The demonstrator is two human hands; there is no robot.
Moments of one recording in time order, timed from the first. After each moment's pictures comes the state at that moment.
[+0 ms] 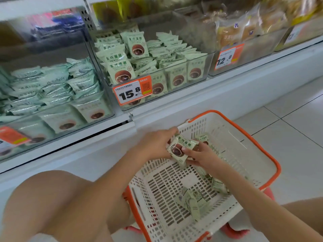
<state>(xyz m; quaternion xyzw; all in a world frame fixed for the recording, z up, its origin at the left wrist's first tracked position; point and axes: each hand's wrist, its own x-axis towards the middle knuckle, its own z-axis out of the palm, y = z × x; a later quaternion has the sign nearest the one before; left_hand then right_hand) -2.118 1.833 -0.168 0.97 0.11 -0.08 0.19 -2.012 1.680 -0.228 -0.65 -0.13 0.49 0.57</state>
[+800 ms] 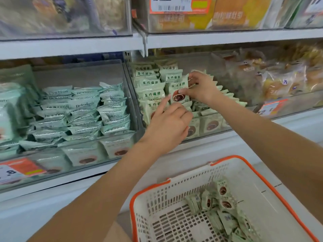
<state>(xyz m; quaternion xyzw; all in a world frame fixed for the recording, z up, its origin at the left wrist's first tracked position) -2.083 1.936 -0.081 0.94 0.09 0.32 -0.09 -1.889 1.938 -0.052 -0.78 -0.46 0.11 0.41</state>
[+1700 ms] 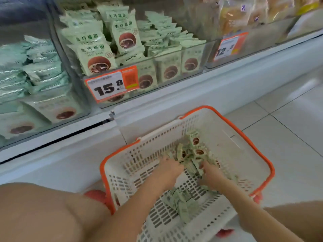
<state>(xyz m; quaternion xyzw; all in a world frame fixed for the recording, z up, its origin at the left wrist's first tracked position) -2.087 1.782 -0.288 0.98 0.02 -0.18 0.07 -1.963 1.644 -0.324 -0.89 -0.26 0.37 0.03</state>
